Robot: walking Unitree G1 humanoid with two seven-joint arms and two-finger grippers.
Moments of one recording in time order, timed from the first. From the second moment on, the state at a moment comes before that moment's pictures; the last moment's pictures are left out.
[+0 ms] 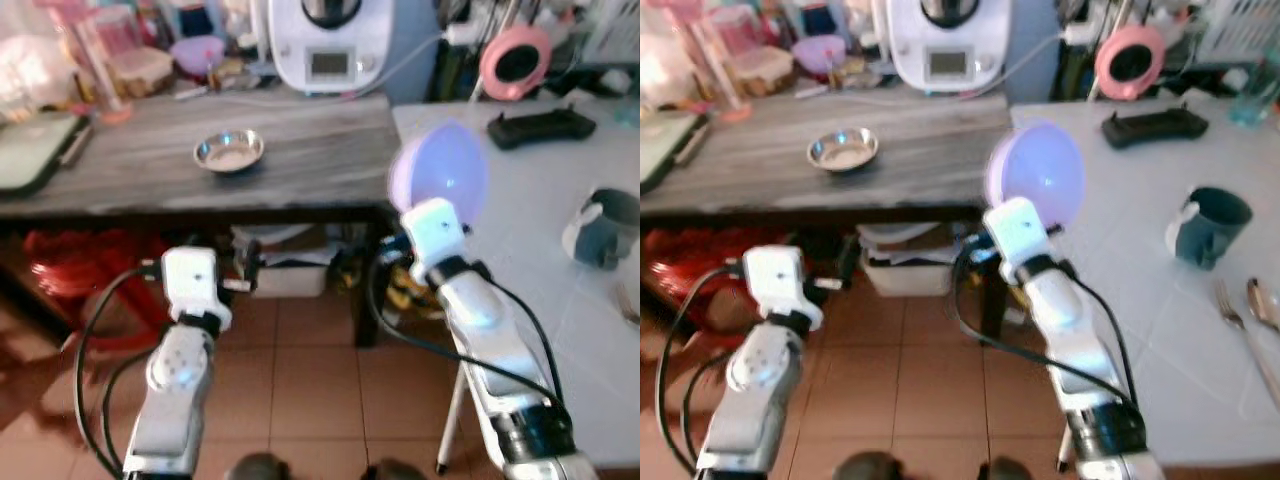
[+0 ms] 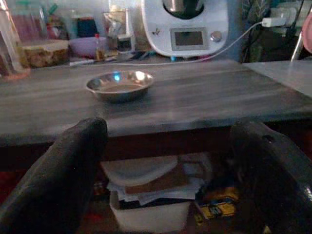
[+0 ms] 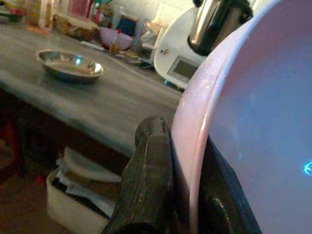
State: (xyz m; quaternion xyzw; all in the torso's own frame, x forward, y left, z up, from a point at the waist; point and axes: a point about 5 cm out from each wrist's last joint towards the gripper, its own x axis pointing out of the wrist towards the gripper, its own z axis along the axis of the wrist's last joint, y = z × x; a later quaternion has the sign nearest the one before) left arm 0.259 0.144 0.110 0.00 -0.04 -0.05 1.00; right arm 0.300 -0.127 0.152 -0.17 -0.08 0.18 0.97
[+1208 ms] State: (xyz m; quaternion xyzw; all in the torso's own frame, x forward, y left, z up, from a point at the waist) left arm 0.249 0.136 0.109 0.03 -0.04 -0.07 1.00; right arm 0.294 -0.093 0.162 -0.16 -0.11 0.24 0.95
